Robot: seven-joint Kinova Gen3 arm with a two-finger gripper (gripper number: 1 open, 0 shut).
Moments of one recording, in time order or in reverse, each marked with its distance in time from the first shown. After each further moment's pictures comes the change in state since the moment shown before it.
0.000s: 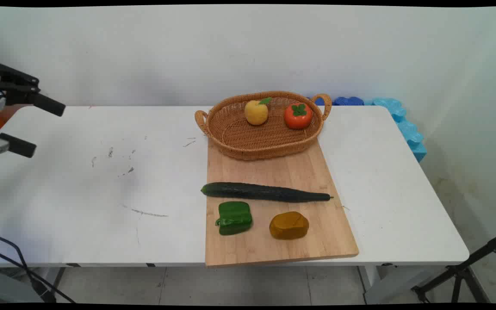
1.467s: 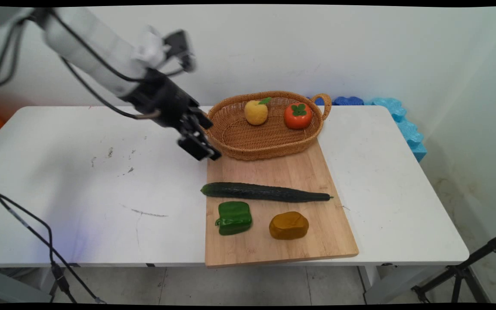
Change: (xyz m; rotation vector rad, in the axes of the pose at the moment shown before) arm 0.118 -0.068 0.274 0.195 -0.312 -0.079
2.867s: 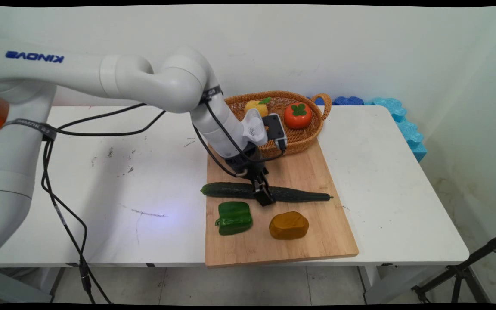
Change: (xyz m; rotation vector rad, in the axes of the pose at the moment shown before) arm 0.045 0.018 0.214 -0.045 -0.127 0.088
